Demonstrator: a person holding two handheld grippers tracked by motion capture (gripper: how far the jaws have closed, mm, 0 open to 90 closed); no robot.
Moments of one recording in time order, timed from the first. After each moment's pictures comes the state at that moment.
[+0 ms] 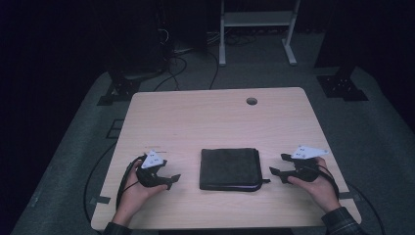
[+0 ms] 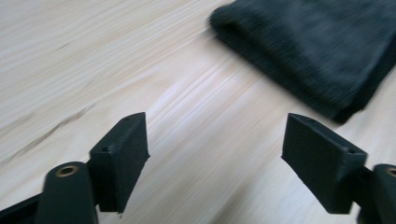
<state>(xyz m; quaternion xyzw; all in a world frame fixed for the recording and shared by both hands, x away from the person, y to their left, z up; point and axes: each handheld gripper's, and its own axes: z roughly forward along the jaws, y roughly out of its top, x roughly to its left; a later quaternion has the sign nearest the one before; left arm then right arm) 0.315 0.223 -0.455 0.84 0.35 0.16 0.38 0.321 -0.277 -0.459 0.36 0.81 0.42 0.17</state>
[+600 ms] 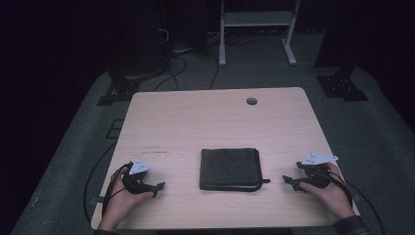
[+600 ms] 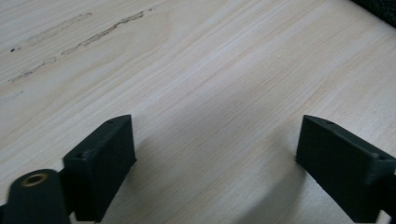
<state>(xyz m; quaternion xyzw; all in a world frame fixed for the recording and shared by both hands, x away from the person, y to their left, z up) 0.307 0.264 -0.480 0.84 0.39 0.17 0.34 0.310 -0.308 -0.482 0.41 0.82 0.36 0.17</state>
